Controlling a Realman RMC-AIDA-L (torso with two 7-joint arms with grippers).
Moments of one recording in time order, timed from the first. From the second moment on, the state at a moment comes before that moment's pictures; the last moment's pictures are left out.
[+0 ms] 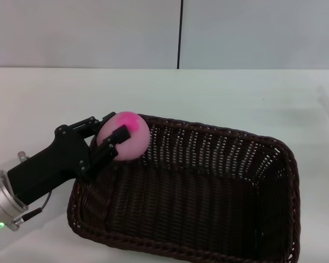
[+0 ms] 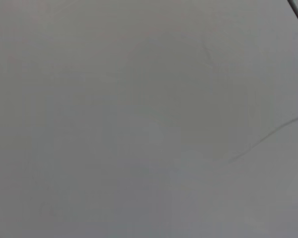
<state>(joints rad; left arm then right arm) -0.36 -2.07 0.50 0.14 1.77 1.76 -0.78 0.37 2.07 -0.44 -0.28 -1.35 -1.26 1.12</state>
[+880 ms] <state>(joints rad) -0.31 -2.07 0.13 0.09 1.75 1.78 -0.75 0.37 2.07 -0.37 -0.27 -1.34 -1.30 1.11</state>
